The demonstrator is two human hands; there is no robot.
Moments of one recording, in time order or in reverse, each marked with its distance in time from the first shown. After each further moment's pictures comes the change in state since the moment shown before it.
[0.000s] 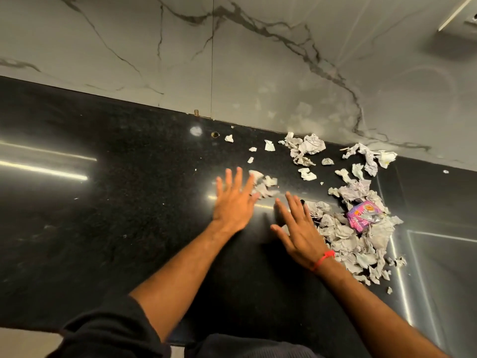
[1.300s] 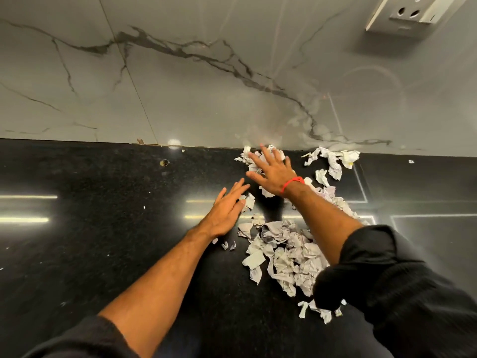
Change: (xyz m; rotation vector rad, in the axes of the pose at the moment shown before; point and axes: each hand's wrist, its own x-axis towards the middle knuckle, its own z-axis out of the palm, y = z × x) left_hand 0.081 0.058 -0.006 -0.615 -0.231 0.284; right_hand 0.181 0.121 -0.060 -0.052 -0.145 0.196
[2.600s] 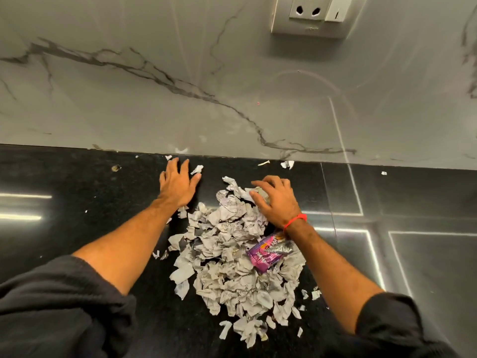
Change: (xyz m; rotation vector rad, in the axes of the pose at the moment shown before) left_hand 0.101 0.016 0.007 0.570 0.320 -0.493; right_hand -0.077 0.141 0.012 0.278 0.312 -0.089
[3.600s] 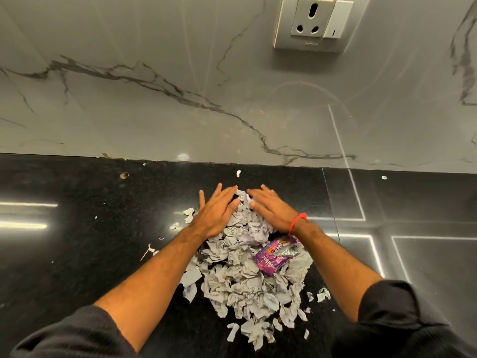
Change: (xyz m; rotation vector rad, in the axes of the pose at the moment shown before) left_hand -0.062 0.050 0.028 -0.231 -0.197 0.362; right_hand 0.005 0.000 0.002 0.167 -0.354 -0.106
